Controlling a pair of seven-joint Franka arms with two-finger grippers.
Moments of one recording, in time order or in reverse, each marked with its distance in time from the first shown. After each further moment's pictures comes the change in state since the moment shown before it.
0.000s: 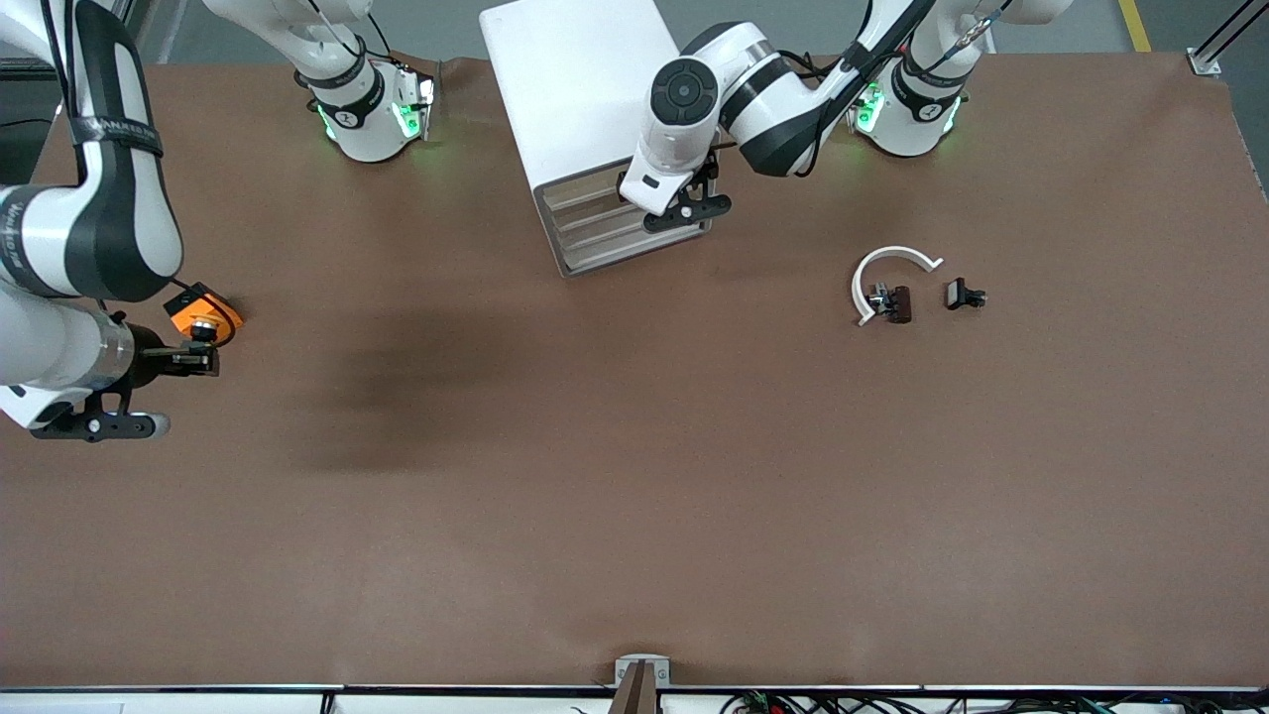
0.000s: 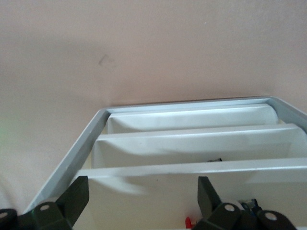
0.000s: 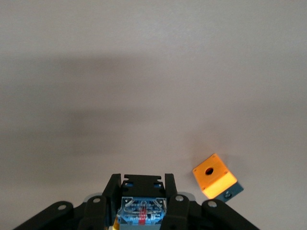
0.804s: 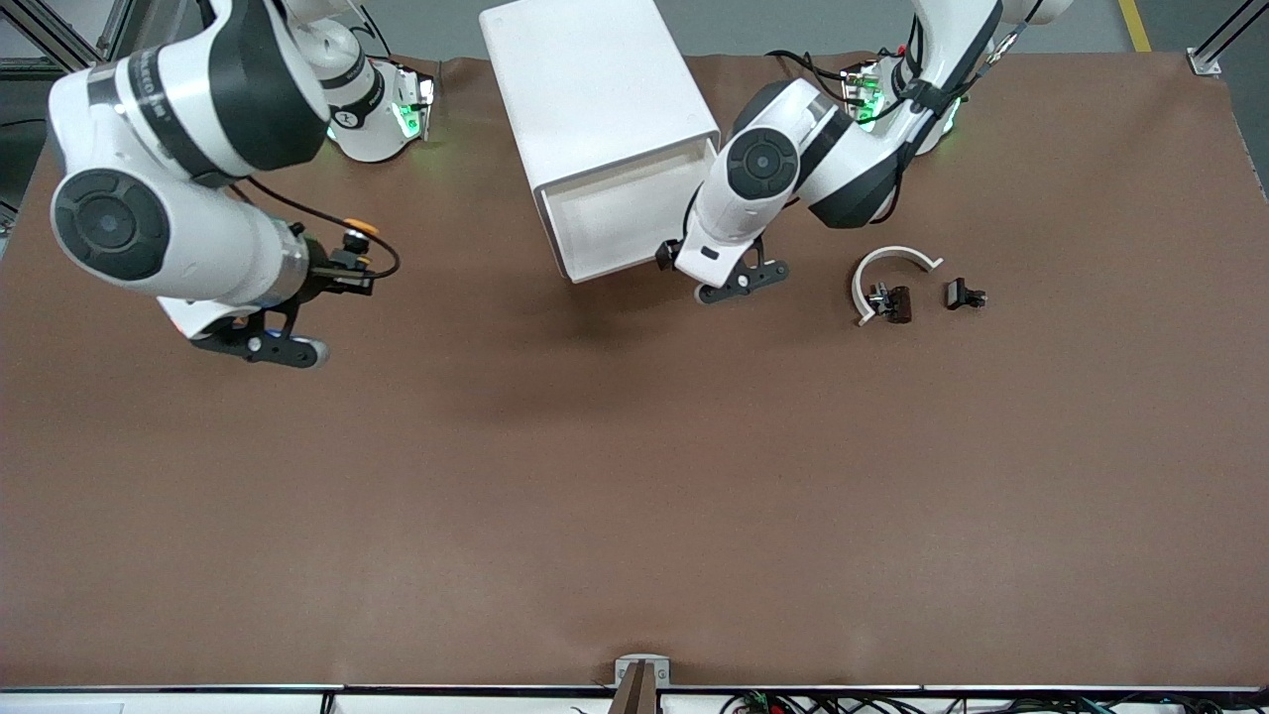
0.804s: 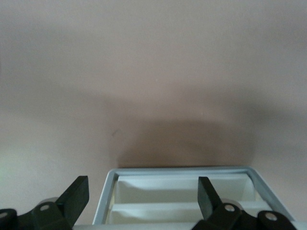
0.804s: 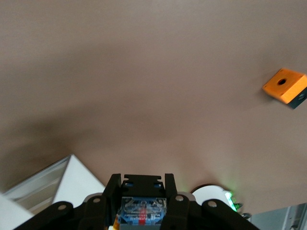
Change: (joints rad) left arm 0.001 0.010 0.196 0.069 -0.002 0.000 0.141; right arm 0.326 -0.039 0.001 0.247 0.151 -0.437 0.473
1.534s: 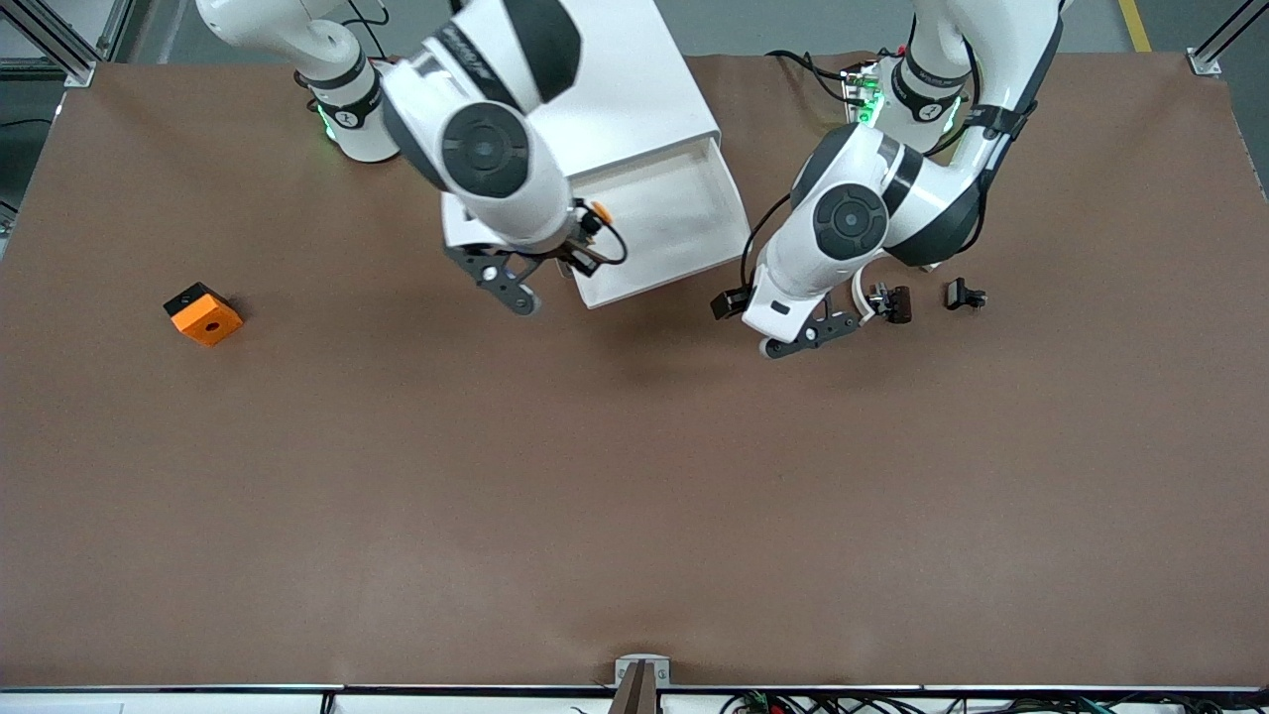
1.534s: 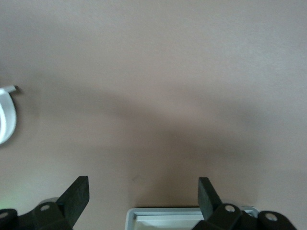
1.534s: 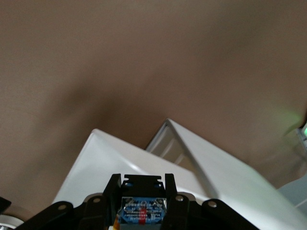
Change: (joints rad) left arm 0.001 0.010 0.180 0.057 -0.002 -0.019 0.136; right arm 0.340 0.092 0.011 0.069 0.196 0.143 0.805
